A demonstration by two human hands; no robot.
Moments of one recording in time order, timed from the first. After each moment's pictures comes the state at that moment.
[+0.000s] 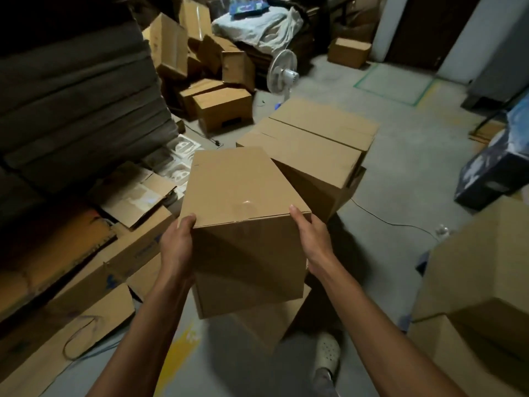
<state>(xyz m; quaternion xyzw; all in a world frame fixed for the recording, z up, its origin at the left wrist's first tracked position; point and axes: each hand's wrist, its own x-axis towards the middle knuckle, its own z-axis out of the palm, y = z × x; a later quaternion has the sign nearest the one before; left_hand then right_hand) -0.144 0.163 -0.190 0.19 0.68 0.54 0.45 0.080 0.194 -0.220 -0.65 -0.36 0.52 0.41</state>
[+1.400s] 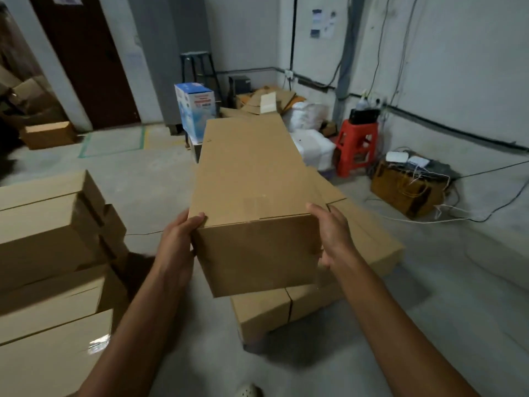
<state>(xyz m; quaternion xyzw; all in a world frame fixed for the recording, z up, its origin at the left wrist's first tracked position) 0.220 -0.256 -0.094 0.55 0.29 0.27 0.74 0.372 -0.454 -0.091 -0.68 -0.01 0.16 0.71</state>
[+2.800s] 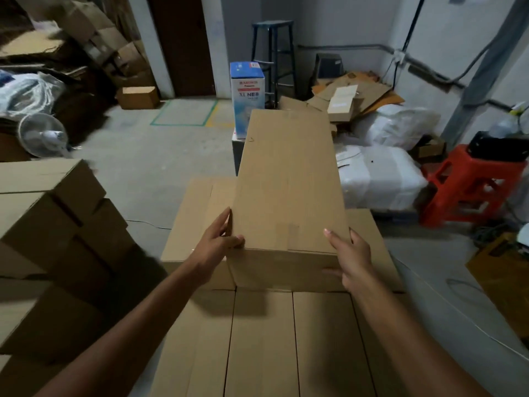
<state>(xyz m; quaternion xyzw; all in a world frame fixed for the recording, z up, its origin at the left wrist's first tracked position) 0.815 -0.115 -0.183 0.63 0.38 0.22 0.64 1.032 -0.274 -0.197 -0.71 -0.06 0.33 0.62</state>
